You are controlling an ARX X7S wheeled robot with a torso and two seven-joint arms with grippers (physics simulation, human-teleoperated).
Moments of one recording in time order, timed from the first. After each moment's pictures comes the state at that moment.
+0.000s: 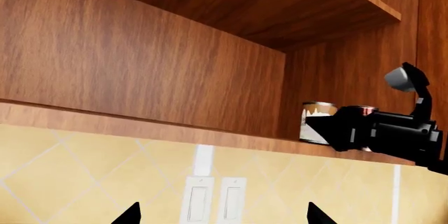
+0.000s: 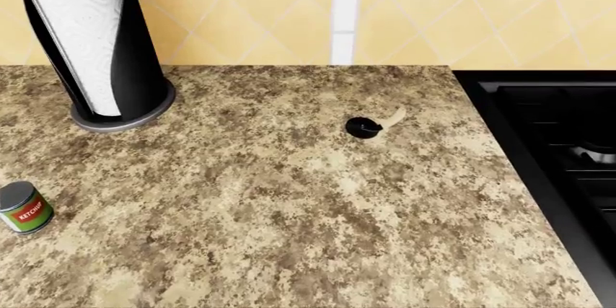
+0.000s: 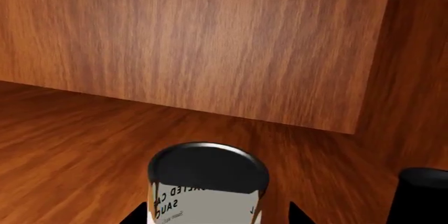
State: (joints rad) left arm -1.58 -0.73 -0.03 0.41 -2.18 -0.99 -1.08; right arm 2.36 0.04 -0.03 1.04 -0.20 1.15 -0.41
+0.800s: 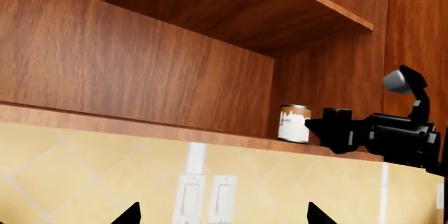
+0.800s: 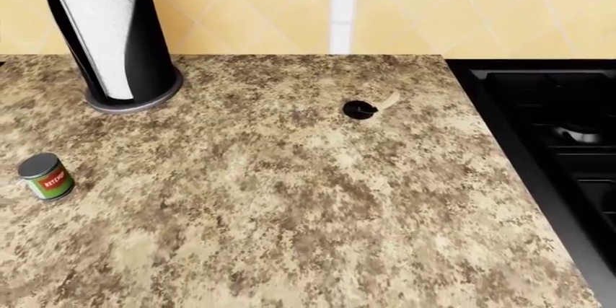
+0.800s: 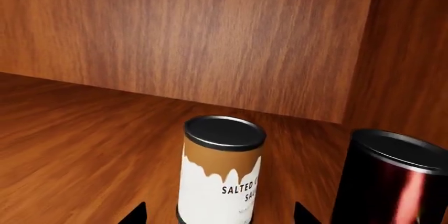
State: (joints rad) left arm -1.59 -0.74 -0.02 0.42 -2.18 -0.97 -1.07; right arm 2.36 0.03 -0.03 1.04 -0.21 1.15 -0.42
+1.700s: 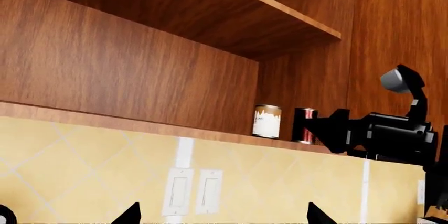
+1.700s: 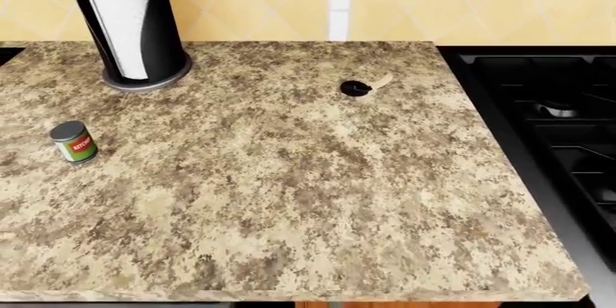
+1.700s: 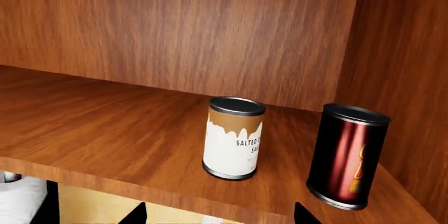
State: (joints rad) left arm -1.58 -0.74 -0.01 0.42 -2.17 -0.95 -1.06; right arm 2.36 0.03 -0.03 1.04 -0.21 1.15 -0.42
